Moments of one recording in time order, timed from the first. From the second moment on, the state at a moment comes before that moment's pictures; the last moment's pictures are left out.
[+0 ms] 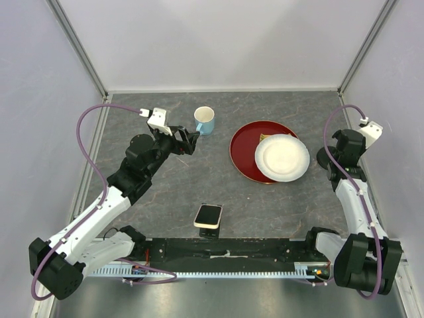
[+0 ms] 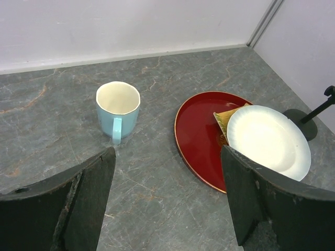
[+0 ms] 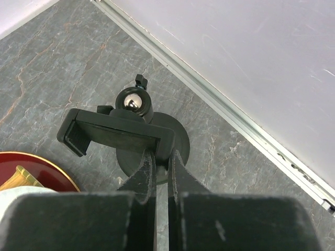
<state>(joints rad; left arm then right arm) -0.57 0.96 0.81 0.10 -0.10 -0.23 -0.19 1.07 0.69 -0.04 0.51 0.30</state>
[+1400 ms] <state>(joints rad) -0.57 0.97 0.81 0.10 -0.08 -0.24 -0.03 0.80 0.95 -0.38 0.42 0.22</state>
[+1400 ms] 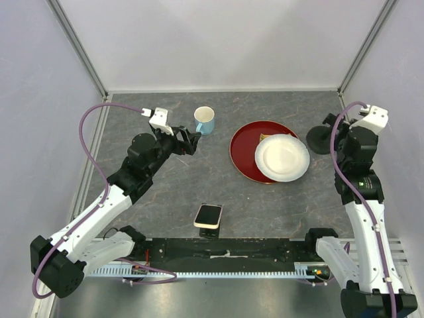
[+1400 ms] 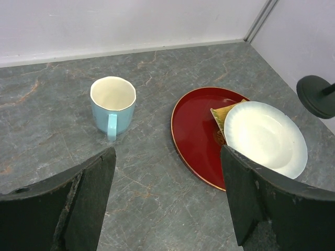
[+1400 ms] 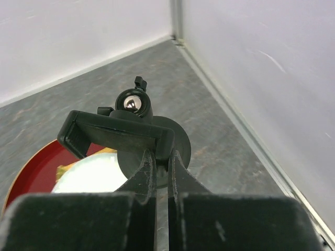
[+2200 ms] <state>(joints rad) -0.57 1.00 0.81 0.10 -0.07 -0.24 0.79 0.94 1.04 -0.56 -0.14 0.02</state>
